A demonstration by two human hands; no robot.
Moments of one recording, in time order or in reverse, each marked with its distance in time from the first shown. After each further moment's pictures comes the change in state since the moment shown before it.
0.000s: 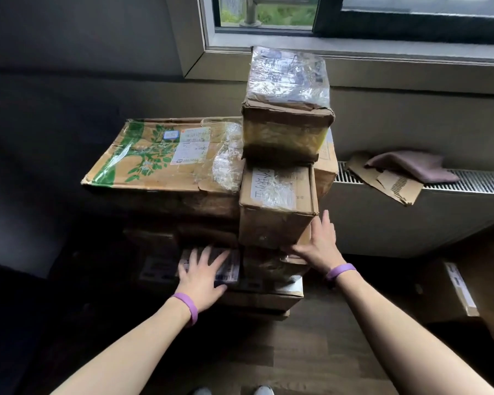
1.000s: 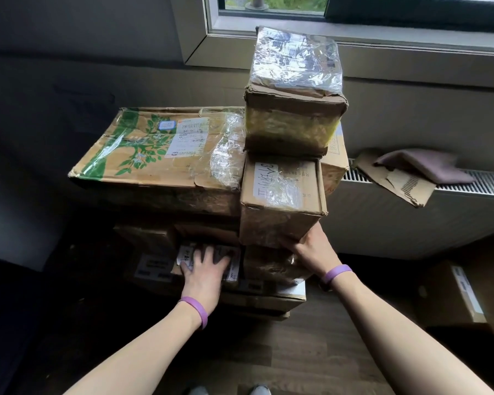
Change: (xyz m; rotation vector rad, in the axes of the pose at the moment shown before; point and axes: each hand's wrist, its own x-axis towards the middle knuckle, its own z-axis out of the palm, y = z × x) left_hand 0.012 0.022 0.007 0.078 0.058 -0.074; right_hand 0.019 0.004 0.020 0.260 -0.002 -0.209
